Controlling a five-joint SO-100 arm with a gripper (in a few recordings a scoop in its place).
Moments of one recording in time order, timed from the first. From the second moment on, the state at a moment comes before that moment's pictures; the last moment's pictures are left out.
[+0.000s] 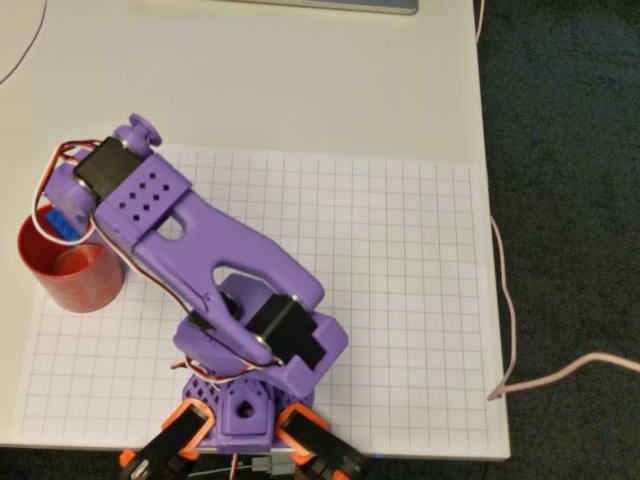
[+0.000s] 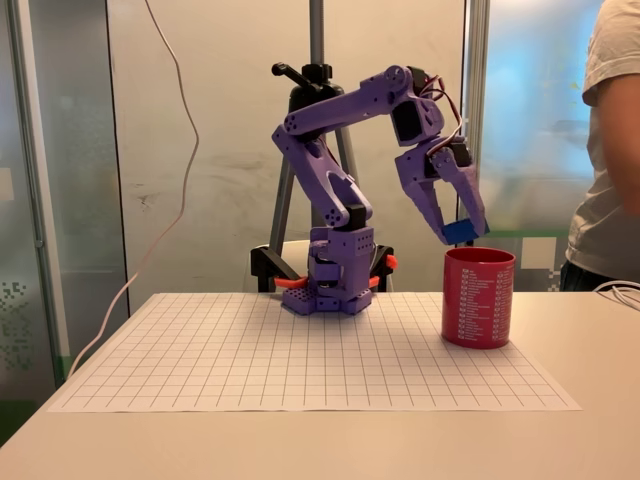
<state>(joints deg) -54.2 135.2 119.7 84.6 1.5</state>
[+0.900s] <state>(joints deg) -55.0 135.2 119.8 84.9 4.0</state>
